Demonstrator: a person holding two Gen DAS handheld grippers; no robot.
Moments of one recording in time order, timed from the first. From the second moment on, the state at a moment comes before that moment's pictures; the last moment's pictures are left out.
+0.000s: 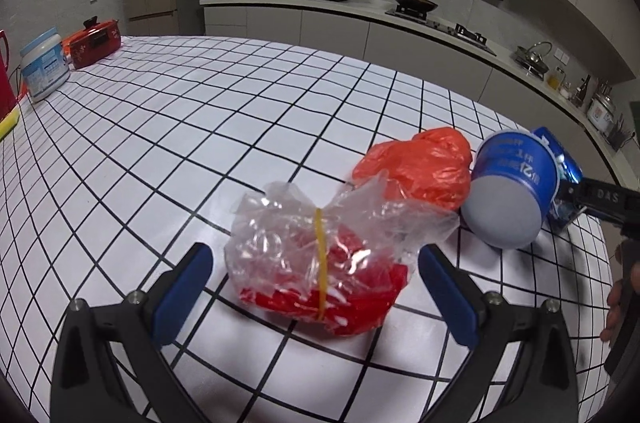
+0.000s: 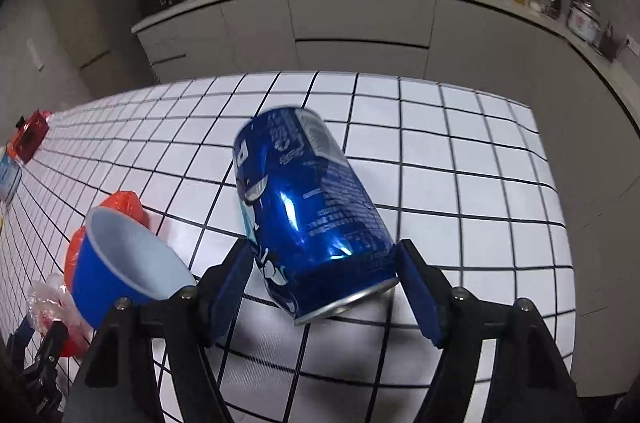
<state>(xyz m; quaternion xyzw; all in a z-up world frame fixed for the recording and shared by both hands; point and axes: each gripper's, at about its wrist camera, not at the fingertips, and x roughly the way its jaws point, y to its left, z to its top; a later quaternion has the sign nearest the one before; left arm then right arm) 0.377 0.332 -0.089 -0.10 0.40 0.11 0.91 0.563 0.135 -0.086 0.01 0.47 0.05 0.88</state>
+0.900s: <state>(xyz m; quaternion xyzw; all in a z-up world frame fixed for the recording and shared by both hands) 0.376 0.353 -0.103 -0.15 0.41 0.06 0.90 0.552 0.148 -0.092 -0.01 0.48 0.11 0.87</state>
